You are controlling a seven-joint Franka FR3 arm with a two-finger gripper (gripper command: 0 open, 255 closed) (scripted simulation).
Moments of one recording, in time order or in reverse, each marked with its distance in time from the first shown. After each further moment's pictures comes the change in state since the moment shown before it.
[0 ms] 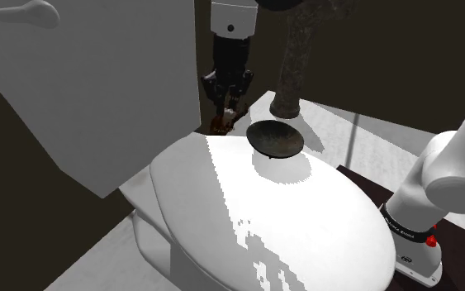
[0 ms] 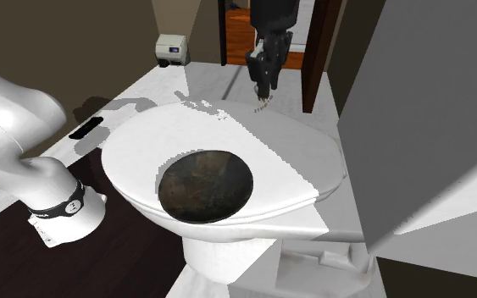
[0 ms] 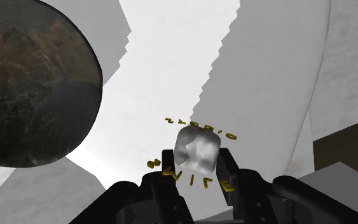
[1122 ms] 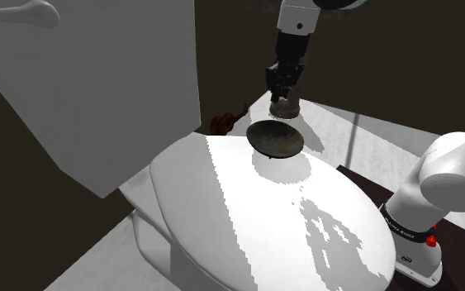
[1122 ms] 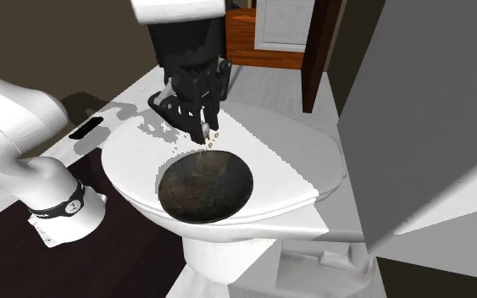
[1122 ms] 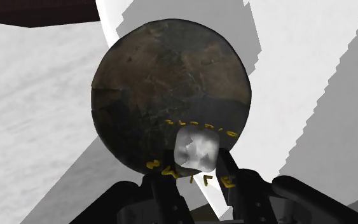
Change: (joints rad) arm -0.096 -0.332 -0.219 -0.342 0.064 -0.012 -0.345
